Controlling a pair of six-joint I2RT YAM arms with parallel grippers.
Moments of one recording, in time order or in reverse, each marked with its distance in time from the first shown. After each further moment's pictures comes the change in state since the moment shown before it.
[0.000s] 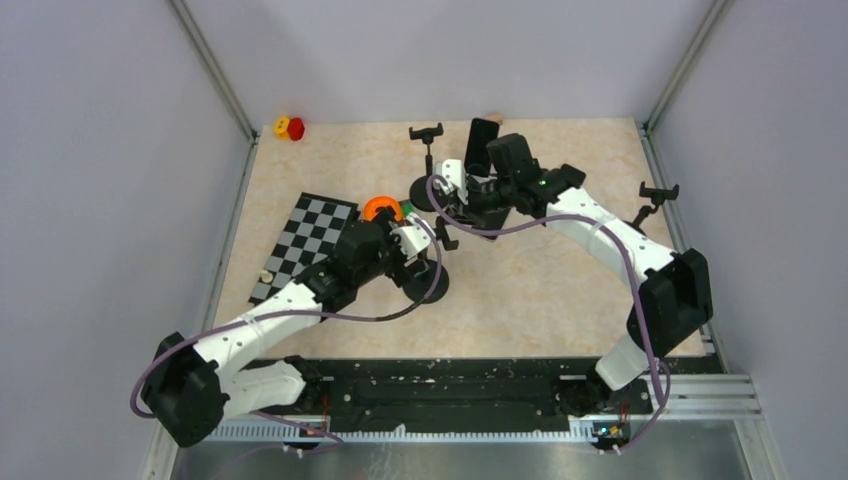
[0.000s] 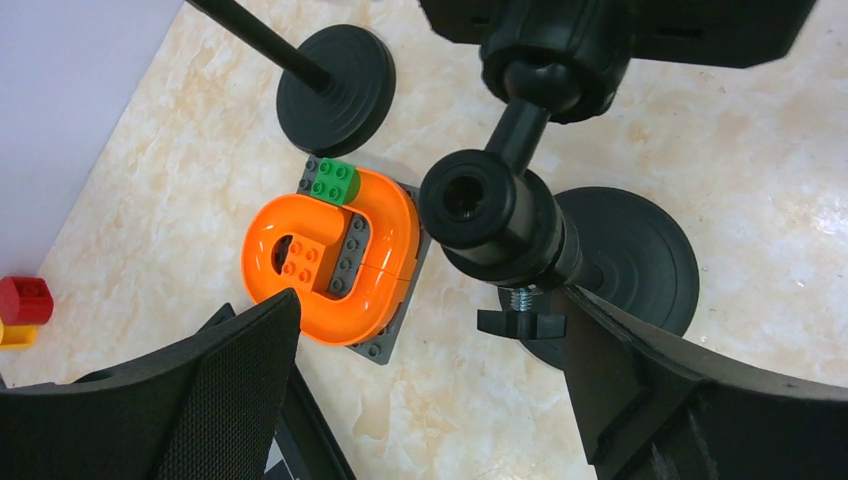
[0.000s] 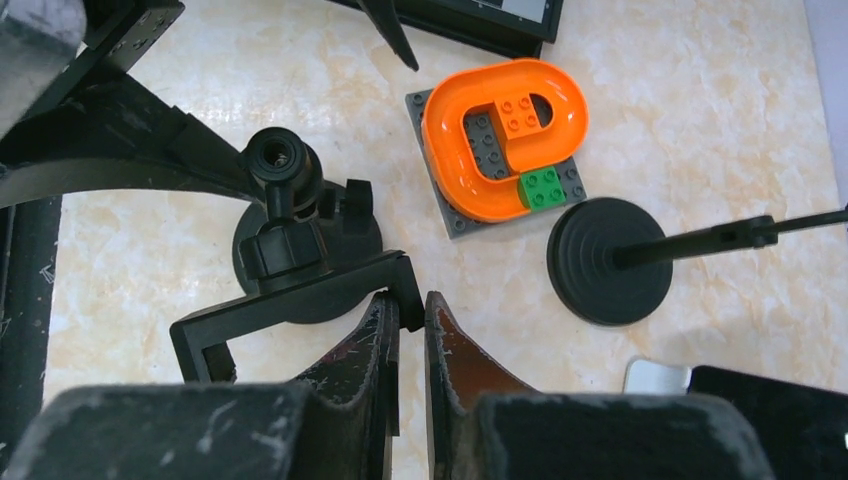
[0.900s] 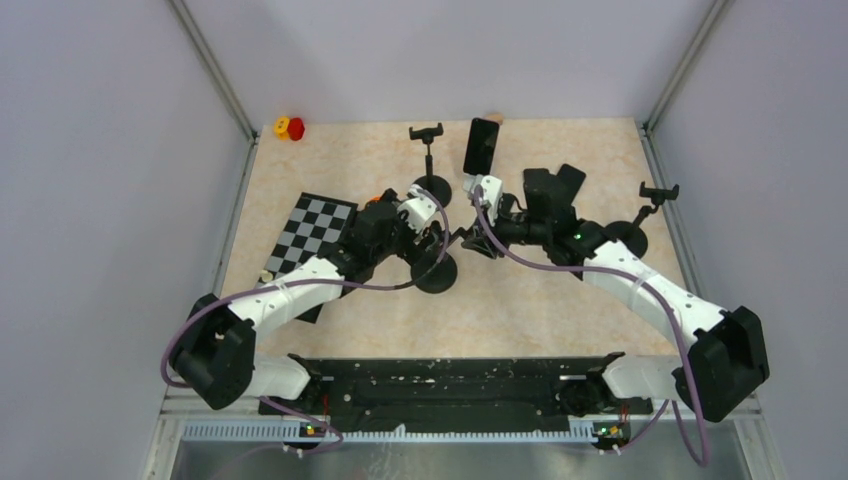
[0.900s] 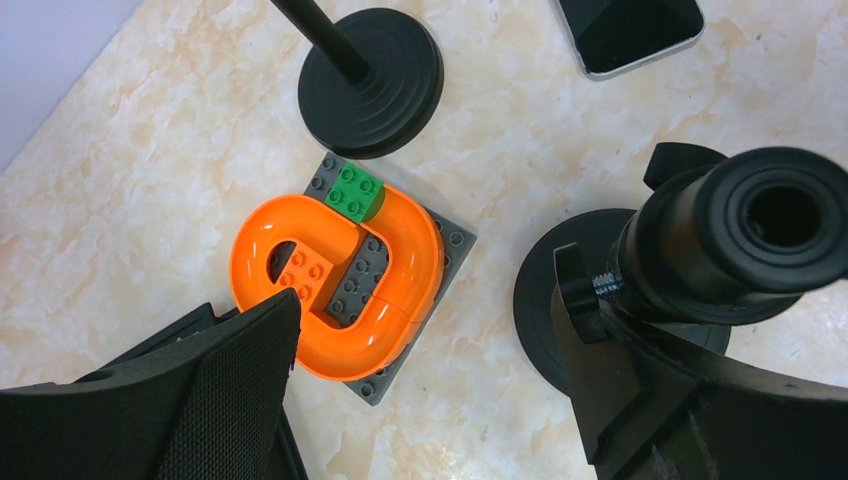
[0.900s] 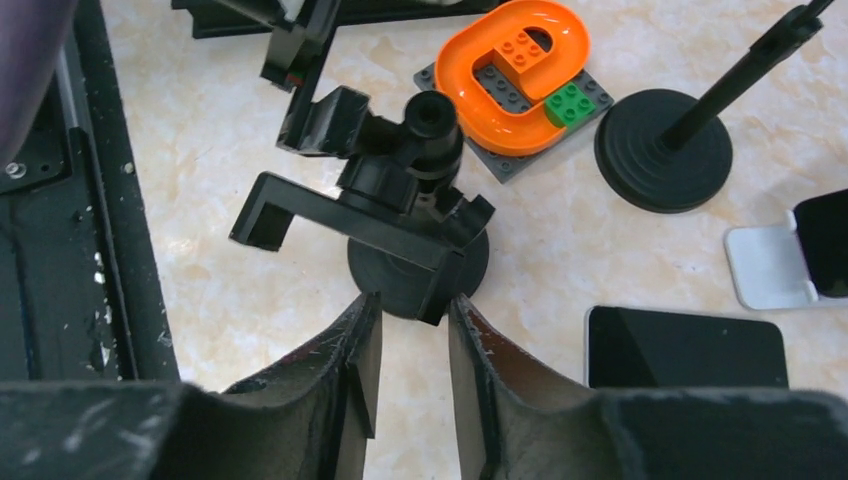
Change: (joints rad) left arm 0.043 0.235 0.111 0.101 -0.076 -0.156; right arm -0.001 -0.358 -0.445 0.321 0.162 0.467
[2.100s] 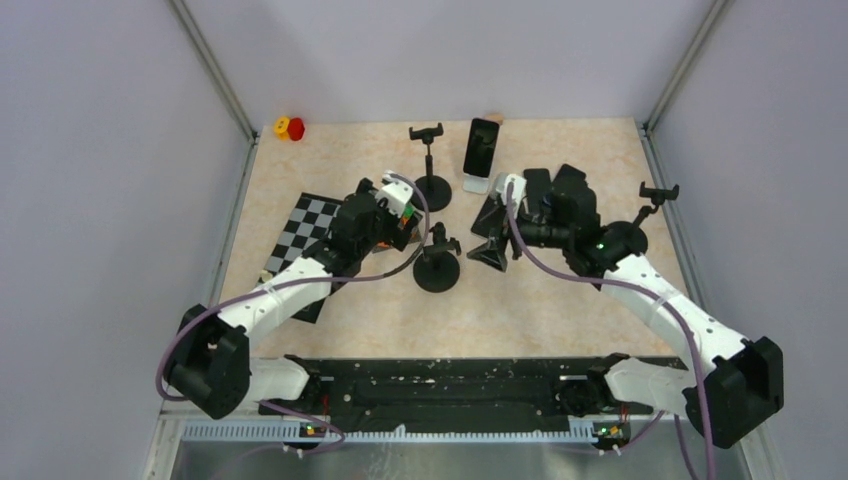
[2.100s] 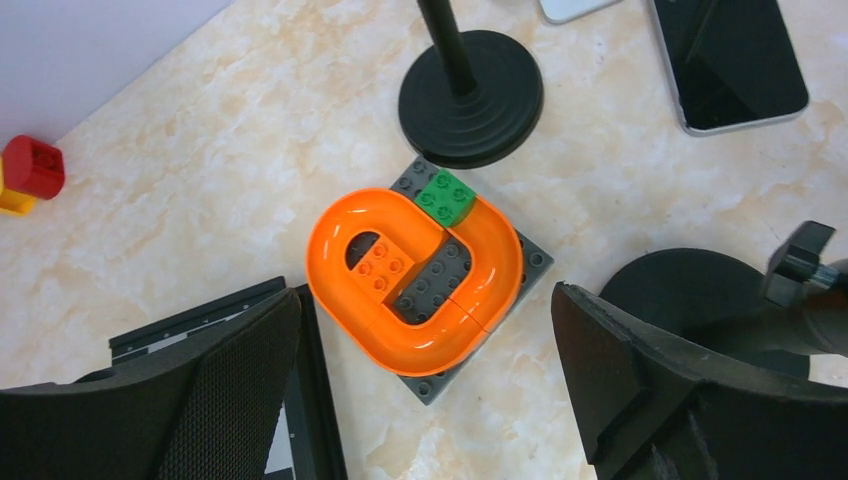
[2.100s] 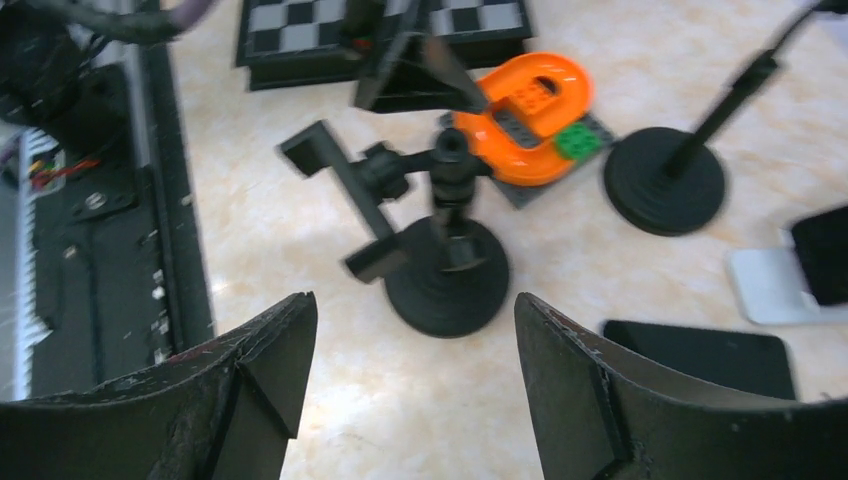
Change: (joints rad) left arm 0.094 -0.041 -0.014 0.060 -0.036 -0.067; right arm -0.050 -0.124 -0.068 0.023 -0.163 0.047
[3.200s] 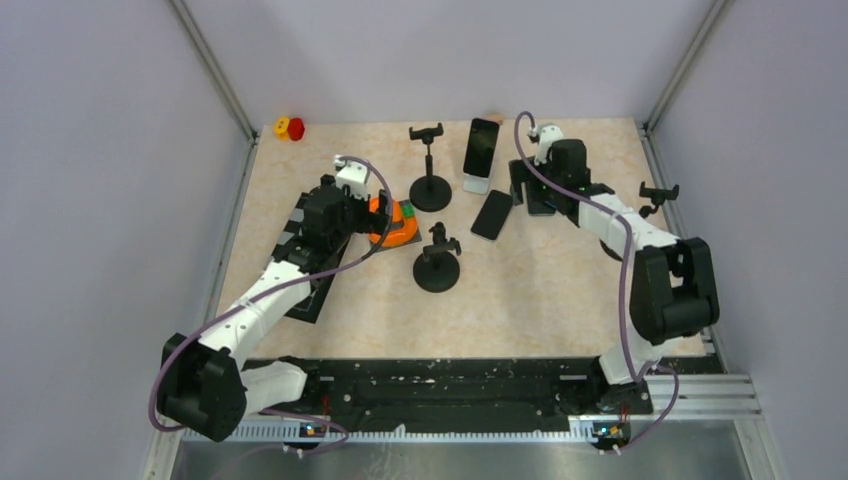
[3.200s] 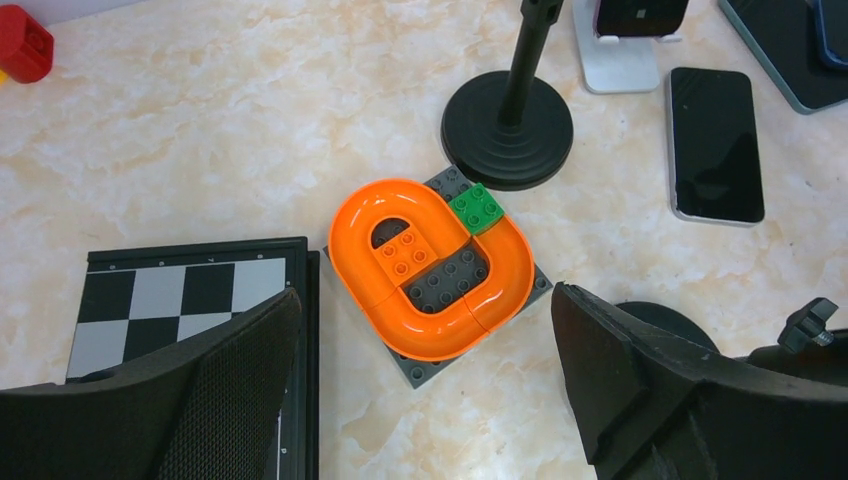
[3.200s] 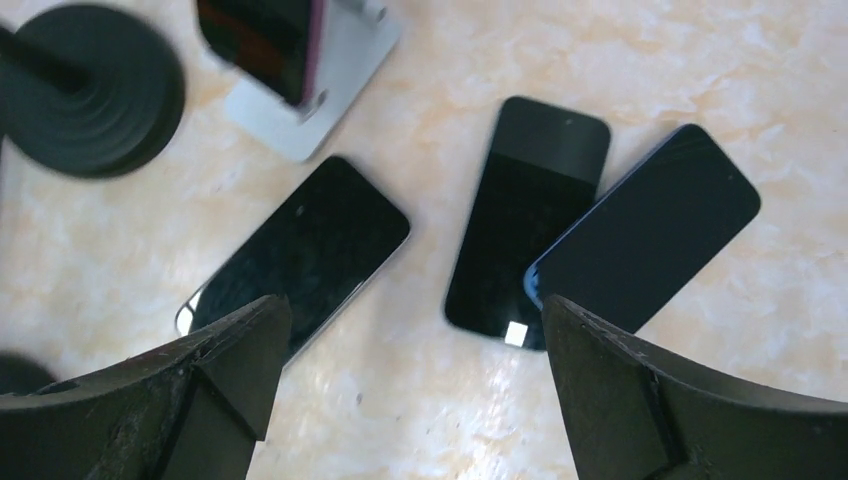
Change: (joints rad) left arm 0.172 -0.121 0.006 -0.053 0.065 -0.260; right arm -0.293 0.463 0.178 0.117 0.641 0.194
